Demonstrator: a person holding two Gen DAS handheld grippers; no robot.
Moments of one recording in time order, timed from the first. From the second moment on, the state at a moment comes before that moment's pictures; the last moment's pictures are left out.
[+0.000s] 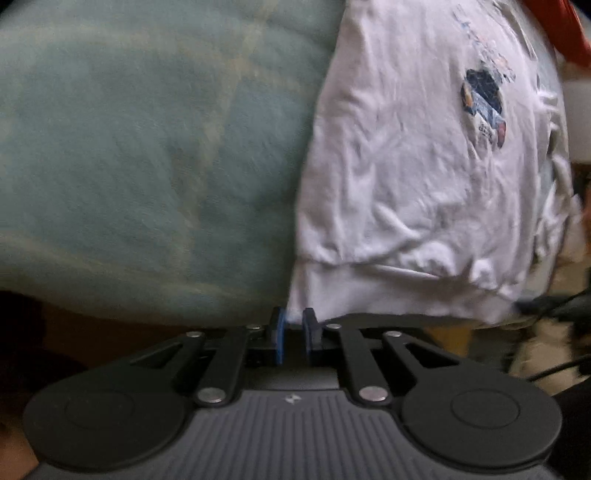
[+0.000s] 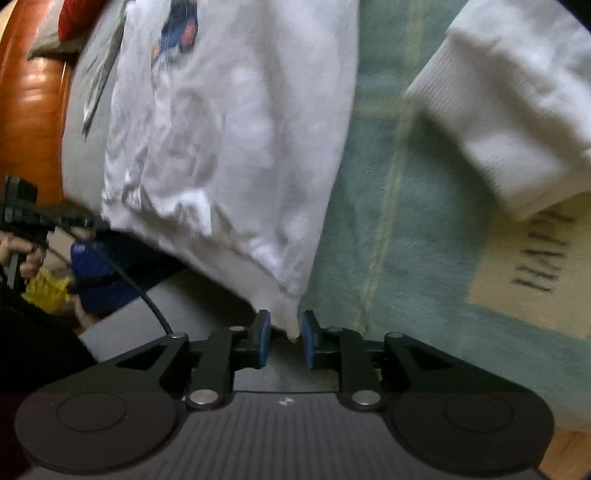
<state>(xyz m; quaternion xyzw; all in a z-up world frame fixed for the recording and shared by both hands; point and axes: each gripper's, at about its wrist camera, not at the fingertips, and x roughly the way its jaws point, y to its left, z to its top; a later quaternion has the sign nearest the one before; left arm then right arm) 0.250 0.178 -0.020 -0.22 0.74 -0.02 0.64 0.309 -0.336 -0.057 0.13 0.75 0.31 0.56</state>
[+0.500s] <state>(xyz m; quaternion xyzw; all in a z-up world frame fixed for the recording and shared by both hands) 0.417 0.242 -0.027 -0.33 0.50 0.02 0.80 0.424 -0.322 -0.026 0.24 0.58 0.24 0.74</state>
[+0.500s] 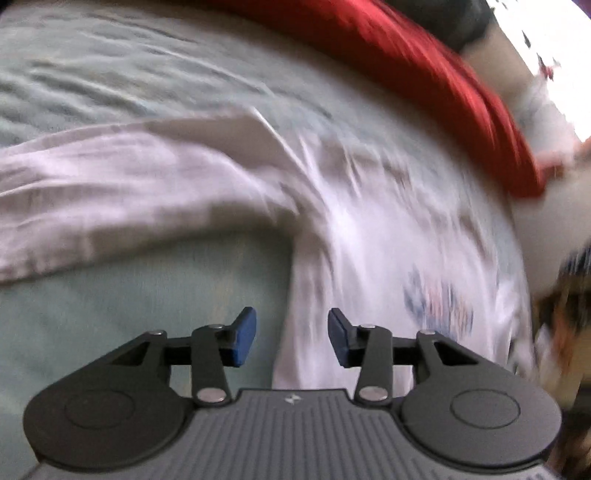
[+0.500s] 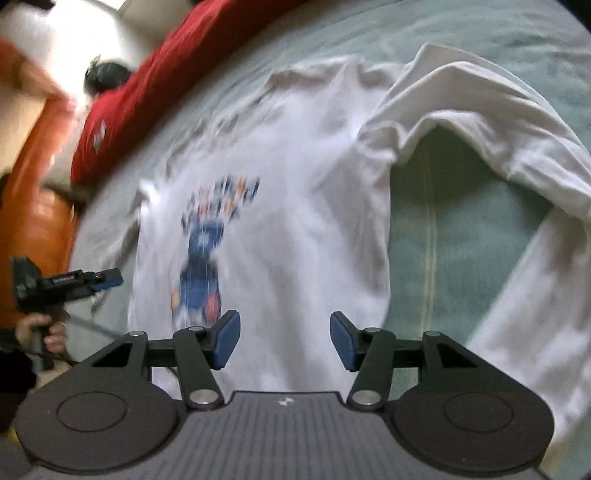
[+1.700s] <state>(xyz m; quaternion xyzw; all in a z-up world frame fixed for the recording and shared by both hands) 0.416 0.257 -0.004 -0.20 0.39 0.13 0.89 0.442 -0.283 -0.024 0.17 0.56 0.22 0.78</state>
